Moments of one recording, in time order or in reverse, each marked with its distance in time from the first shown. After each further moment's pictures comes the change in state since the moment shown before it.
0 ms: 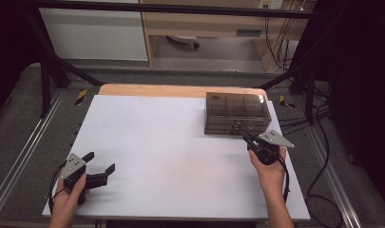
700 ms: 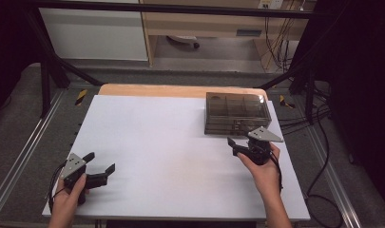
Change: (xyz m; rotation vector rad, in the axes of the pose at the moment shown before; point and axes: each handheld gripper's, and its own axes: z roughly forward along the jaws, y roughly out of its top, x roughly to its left) left arm 0.001 -0.001 0.002 0.021 -0.012 -0.008; right arm 0.023 0.015 0.009 0.092 0.063 -0.009
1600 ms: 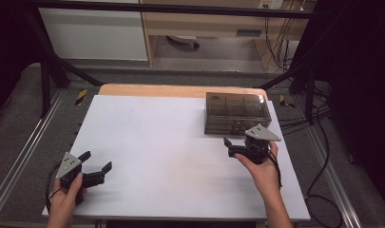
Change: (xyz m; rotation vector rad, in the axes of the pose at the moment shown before) left arm 0.005 0.002 -0.006 -0.030 0.033 -0.020; right arm 0.010 0.013 -0.003 -0.029 -0.022 -0.044
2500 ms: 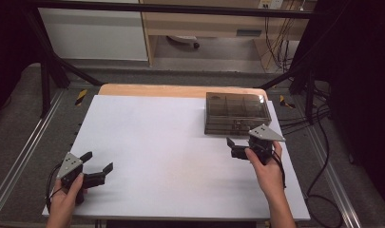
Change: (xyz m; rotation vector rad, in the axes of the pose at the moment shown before) left arm -0.002 0.000 0.001 0.007 -0.033 0.007; right arm -0.004 0.001 -0.009 0.001 -0.021 0.009
